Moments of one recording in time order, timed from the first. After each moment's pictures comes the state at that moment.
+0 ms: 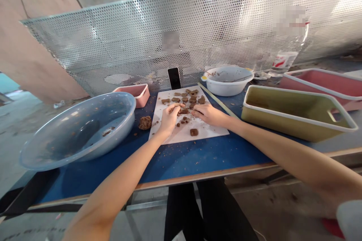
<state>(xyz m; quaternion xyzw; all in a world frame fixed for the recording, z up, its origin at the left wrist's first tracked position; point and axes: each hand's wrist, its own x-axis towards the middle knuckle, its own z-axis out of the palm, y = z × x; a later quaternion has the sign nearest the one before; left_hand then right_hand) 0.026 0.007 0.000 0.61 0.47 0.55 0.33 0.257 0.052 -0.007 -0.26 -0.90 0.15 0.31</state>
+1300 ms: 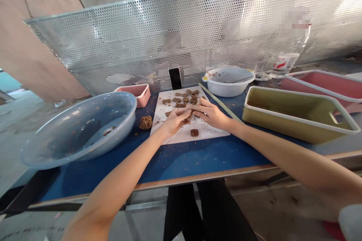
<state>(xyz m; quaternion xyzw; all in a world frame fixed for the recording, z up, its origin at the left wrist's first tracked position) 0.032 0.005 -0.001 0.53 0.31 0.46 0.63 0.257 0.040 -0.007 -0.13 -0.87 0.07 0.46</state>
